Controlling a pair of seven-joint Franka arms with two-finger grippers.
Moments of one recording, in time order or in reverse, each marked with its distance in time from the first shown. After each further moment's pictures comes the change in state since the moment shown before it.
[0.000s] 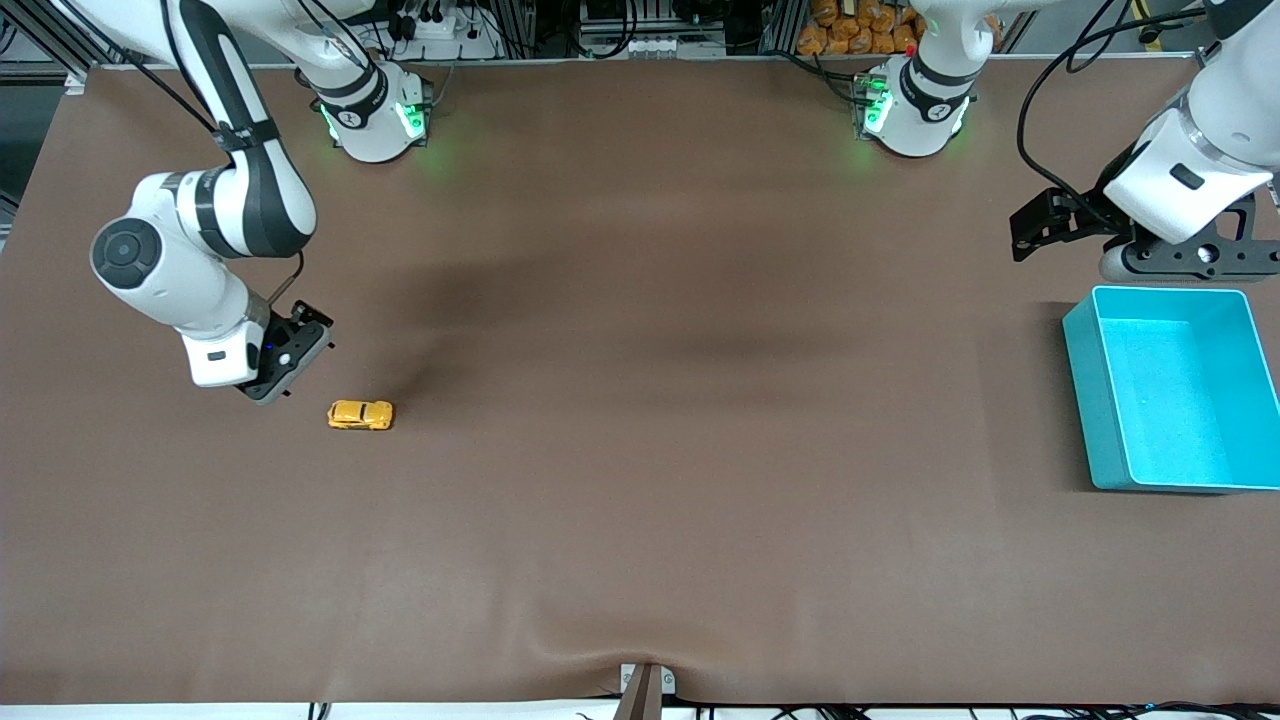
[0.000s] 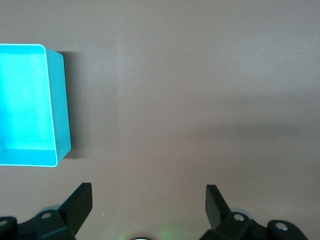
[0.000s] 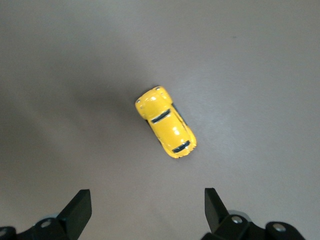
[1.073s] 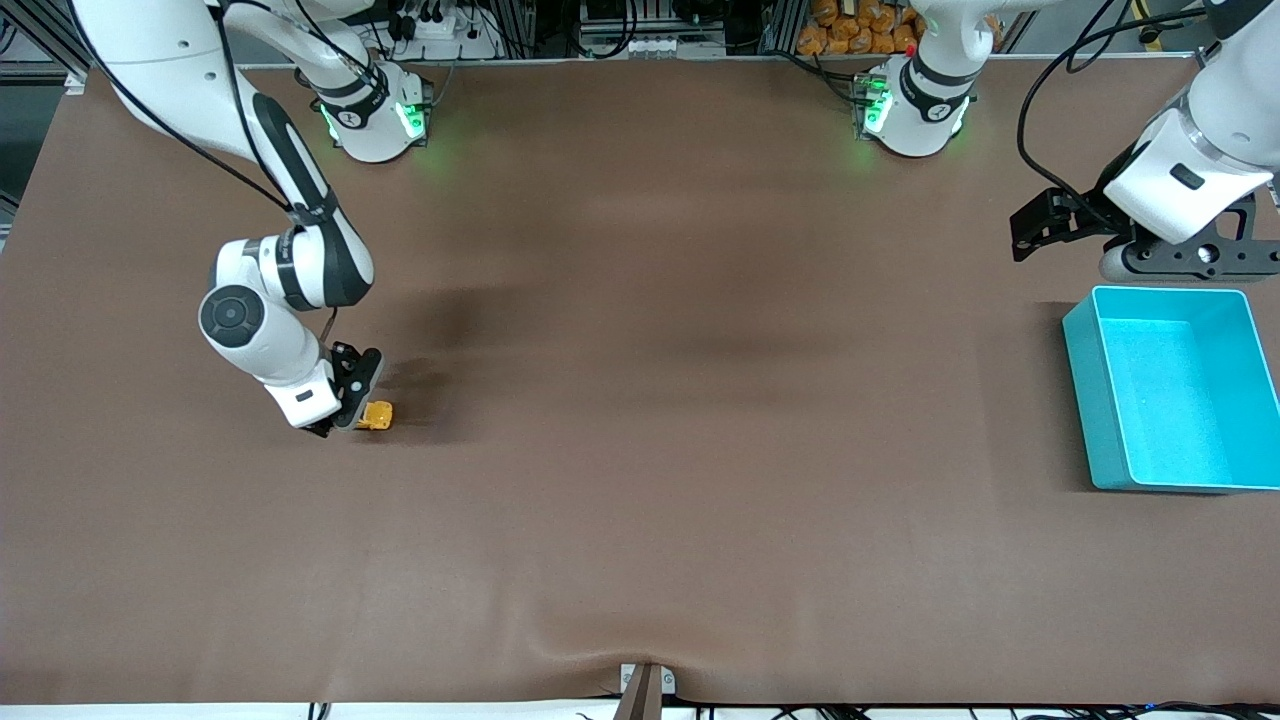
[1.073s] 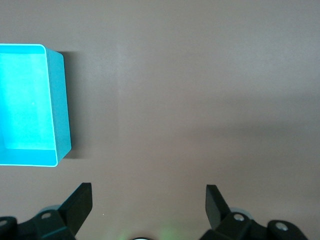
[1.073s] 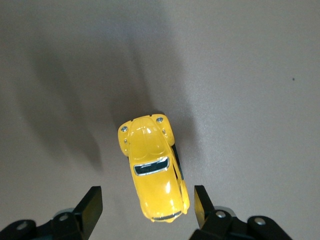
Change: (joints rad) left arm 0.000 0.000 0.000 0.000 0.000 0.000 0.000; right arm 0.046 0.259 0.003 0.092 -0.097 0.185 -0.160
